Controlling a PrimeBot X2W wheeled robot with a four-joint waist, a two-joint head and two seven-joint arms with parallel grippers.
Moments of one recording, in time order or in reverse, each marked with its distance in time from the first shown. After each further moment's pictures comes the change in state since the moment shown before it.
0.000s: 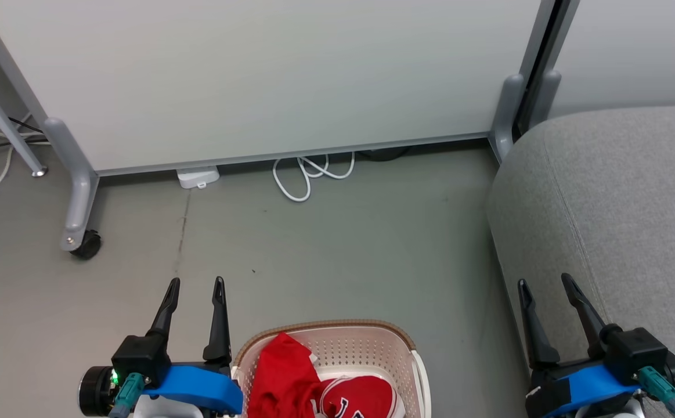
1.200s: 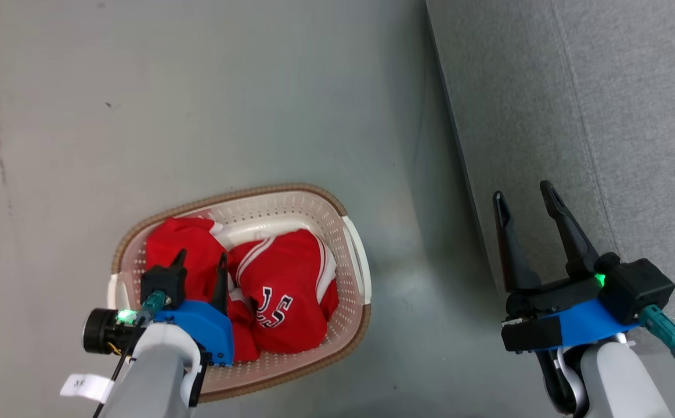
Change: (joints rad) left arm -0.380 0.028 -0.052 0.591 0.064 -0.035 0.000; right arm -0.180 -0.002 0.095 -0.110 0.069 0.000 -0.005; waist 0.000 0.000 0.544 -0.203
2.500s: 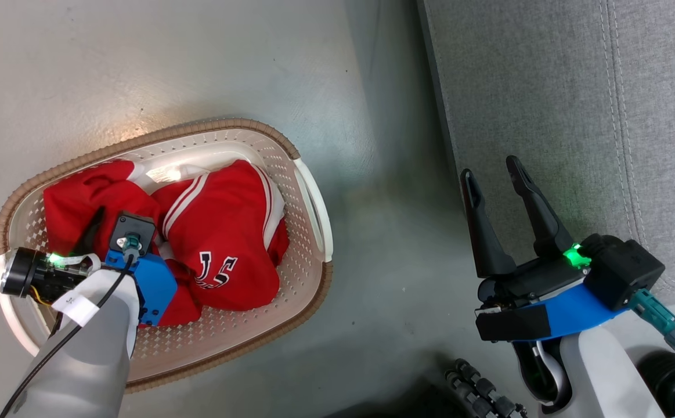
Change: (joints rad) left arm -0.293 0.140 -0.184 0.328 0.173 0.190 0.066; right arm -0.061 0.000 0.108 -0.047 0.123 0.000 0.000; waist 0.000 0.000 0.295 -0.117
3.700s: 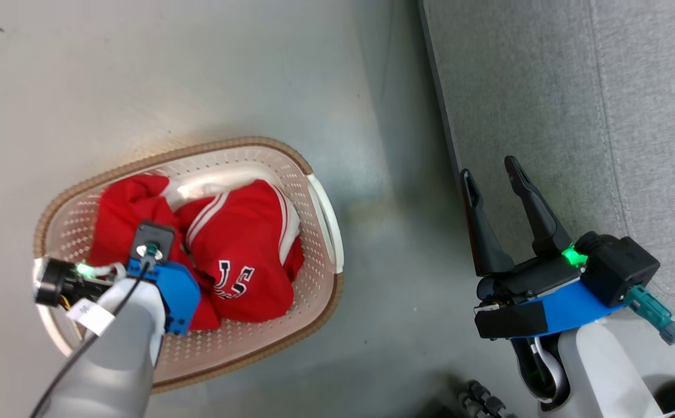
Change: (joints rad) left arm 0.005 -0.053 -0.026 0.026 -0.090 -0.047 -0.023; right arm -0.012 0.000 0.001 0.025 -0.002 0.000 0.000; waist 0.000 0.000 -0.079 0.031
